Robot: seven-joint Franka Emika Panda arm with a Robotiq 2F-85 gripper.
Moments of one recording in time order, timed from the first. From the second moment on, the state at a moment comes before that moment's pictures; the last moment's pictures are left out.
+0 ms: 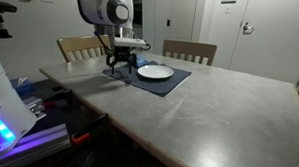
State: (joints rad) arm -0.01 0.35 0.16 -2.43 -0.09 2.65 -0.95
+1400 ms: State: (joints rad) arm -0.04 0.39 0.20 -2.43 -0.07 2.69 -0.95
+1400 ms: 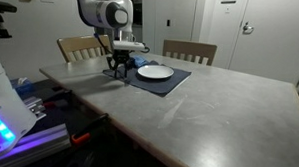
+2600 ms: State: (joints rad) arm -0.05 0.37 0.20 -2.43 -0.07 2.66 -0.95
